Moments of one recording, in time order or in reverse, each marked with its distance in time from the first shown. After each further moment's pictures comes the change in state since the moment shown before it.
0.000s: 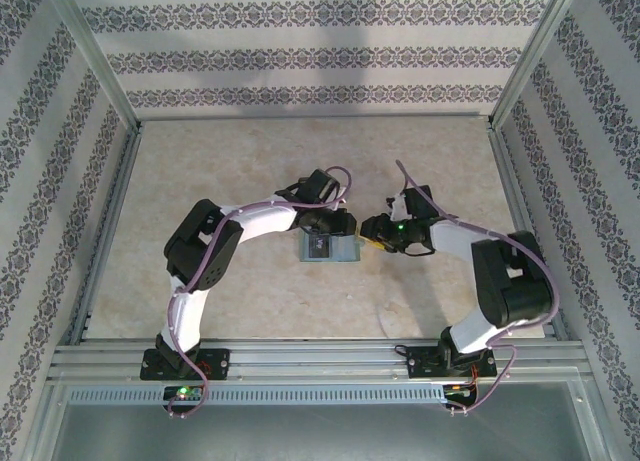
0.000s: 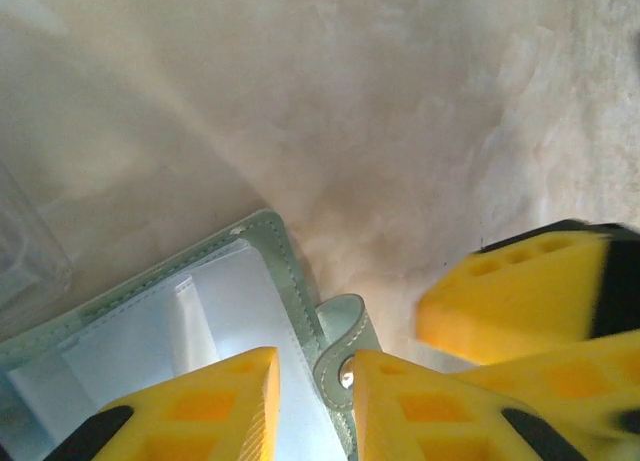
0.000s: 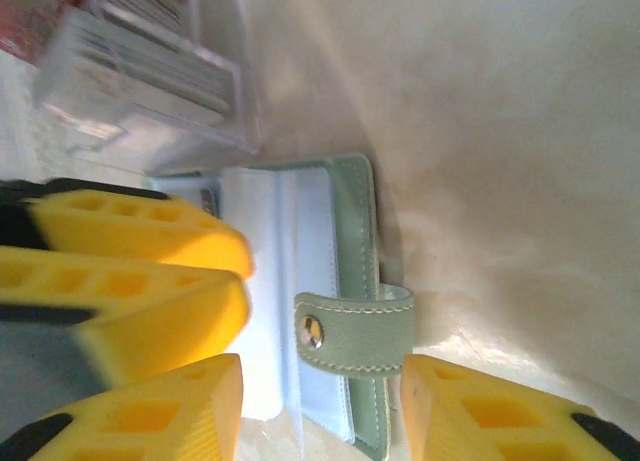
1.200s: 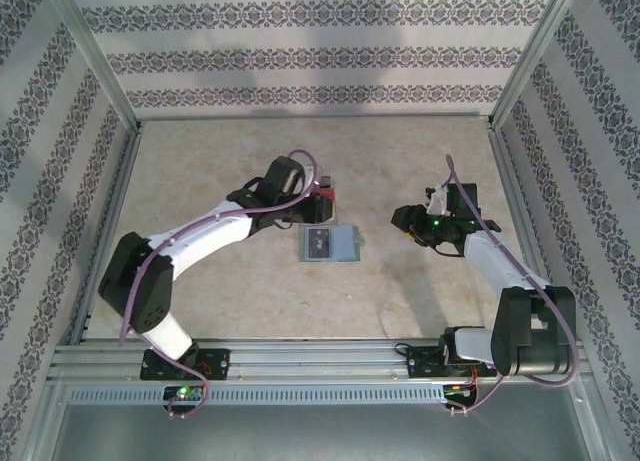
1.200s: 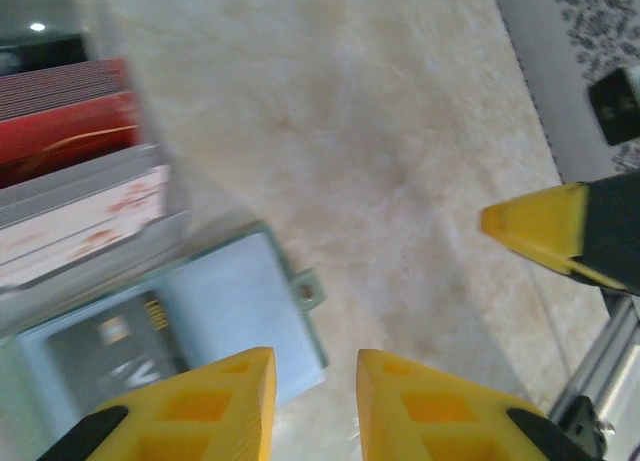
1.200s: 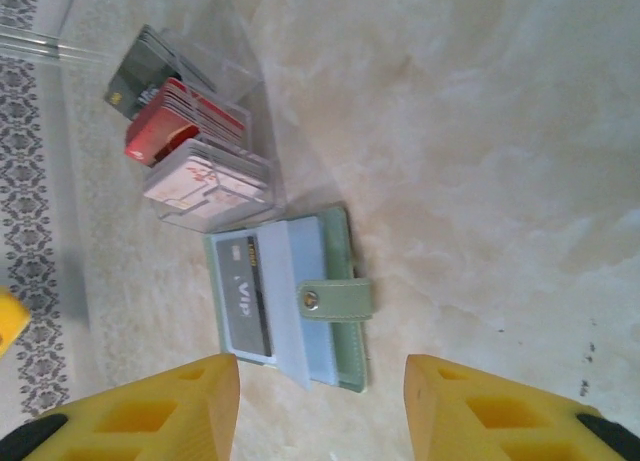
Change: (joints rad) left arm 0.074 -0.469 -0.248 -0.024 -0.134 0.072; right arm -0.198 -0.267 -0.004 -0.194 -0.037 -0.062
